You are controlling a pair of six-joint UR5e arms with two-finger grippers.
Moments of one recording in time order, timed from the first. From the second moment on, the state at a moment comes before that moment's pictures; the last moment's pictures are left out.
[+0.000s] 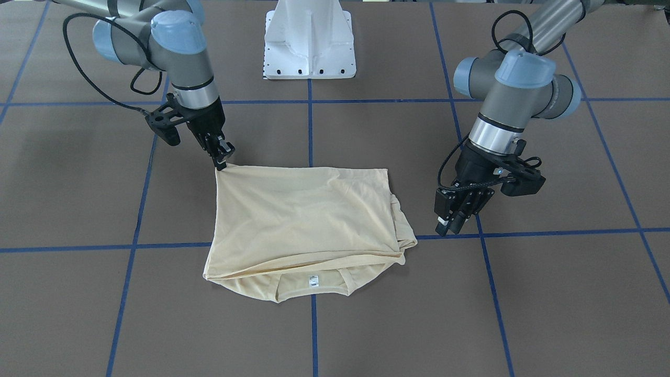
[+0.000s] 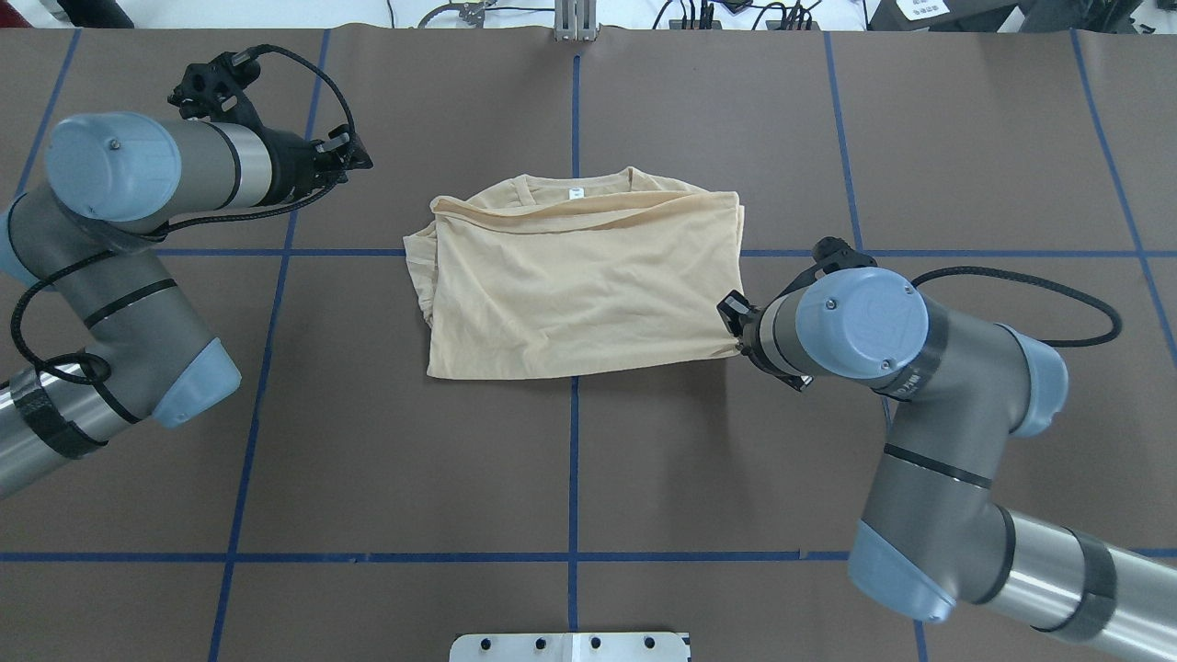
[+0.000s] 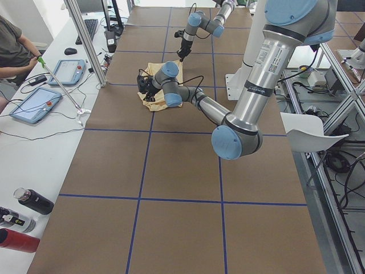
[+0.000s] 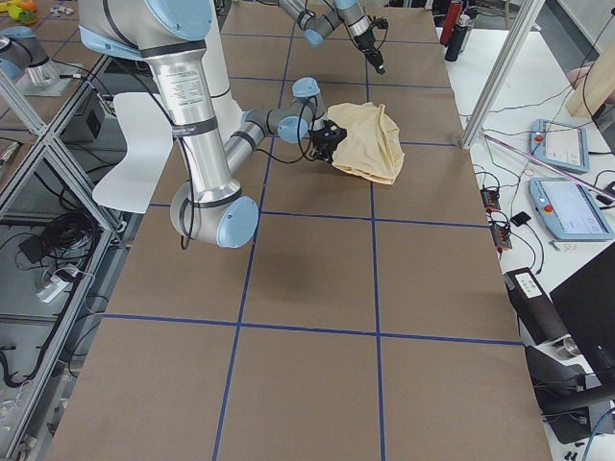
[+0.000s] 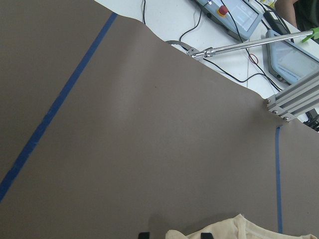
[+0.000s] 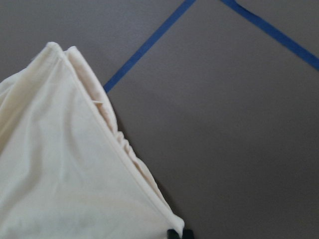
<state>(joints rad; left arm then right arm) -0.79 -1.99 -1.62 -2.29 -1.69 -1.52 0.48 -1.23 1.97 -1.51 1.64 2.04</state>
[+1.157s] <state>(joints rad) -0.67 -1.96 -1.84 -2.14 -1.84 -1.67 0.11 -1.25 2.30 -1.84 1.66 2.30</state>
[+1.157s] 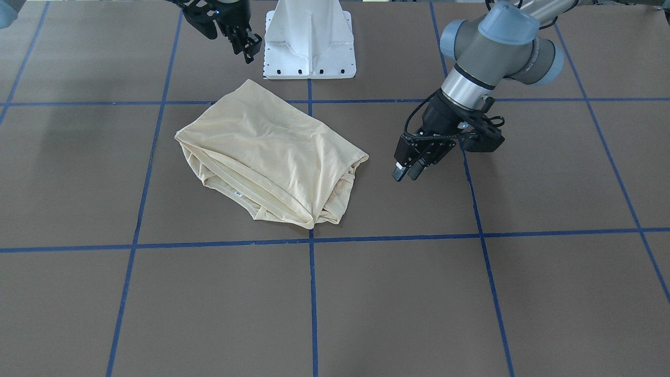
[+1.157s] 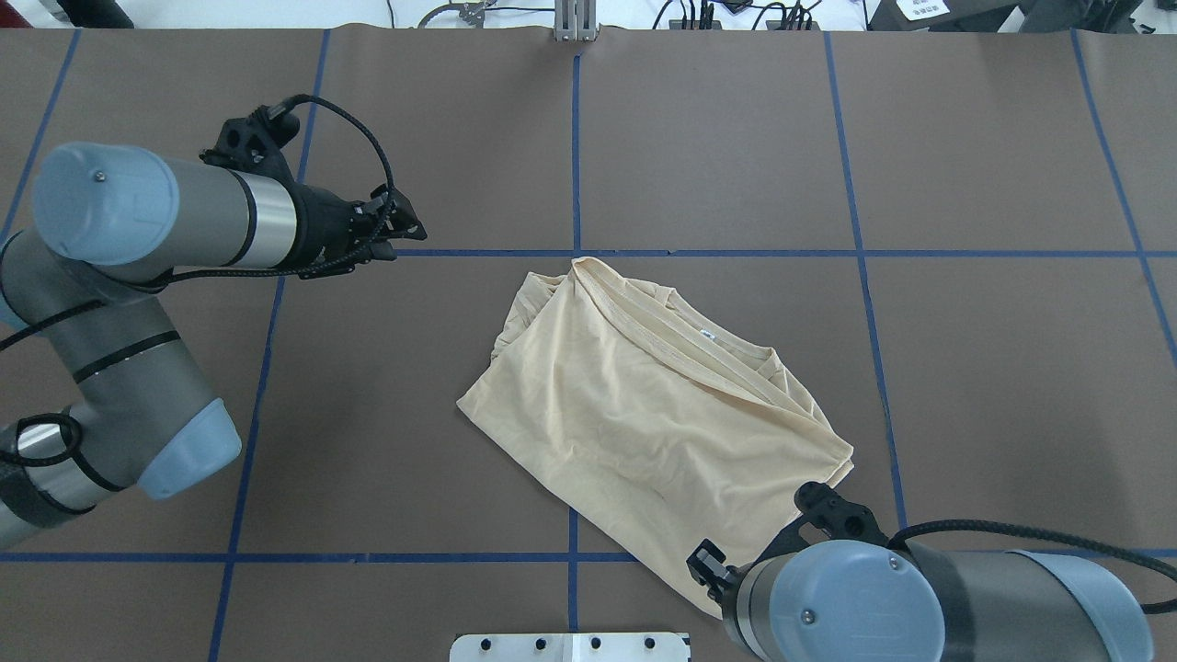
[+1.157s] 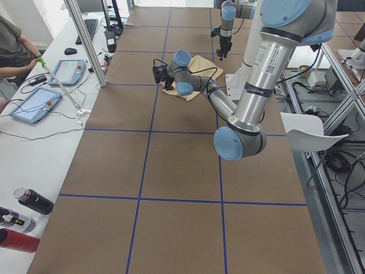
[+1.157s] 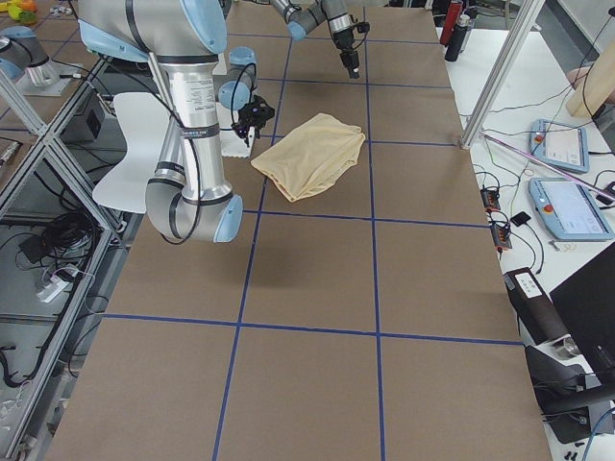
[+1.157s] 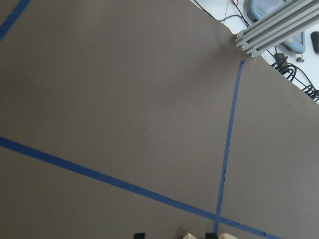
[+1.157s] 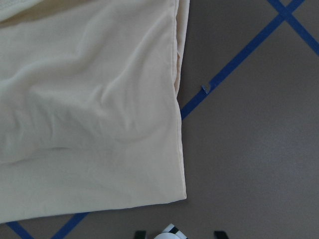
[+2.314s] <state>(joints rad) -0.37 -1.96 -1.78 -1.98 -1.59 -1.64 0.57 -1.17 2.19 -1.83 1.76 2.00</state>
